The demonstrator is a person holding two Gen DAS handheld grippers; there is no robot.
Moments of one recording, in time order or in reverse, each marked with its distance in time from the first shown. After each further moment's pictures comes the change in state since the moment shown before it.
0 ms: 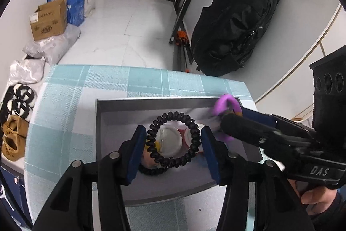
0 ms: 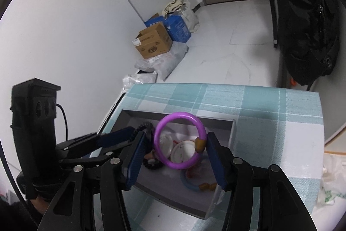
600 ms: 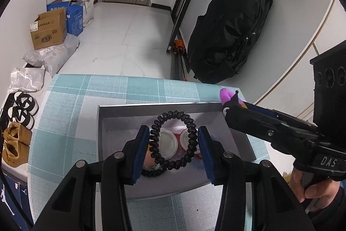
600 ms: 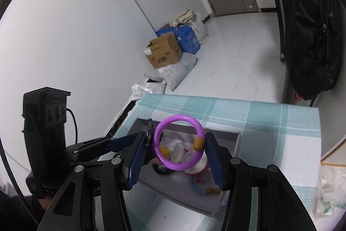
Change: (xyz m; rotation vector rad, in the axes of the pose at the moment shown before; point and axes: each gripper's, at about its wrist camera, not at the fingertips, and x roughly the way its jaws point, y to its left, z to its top) left arm -0.013 -0.005 -0.003 0.027 -0.061 0.000; right arm -0.013 0.008 0.006 -0.046 -0.057 0.042
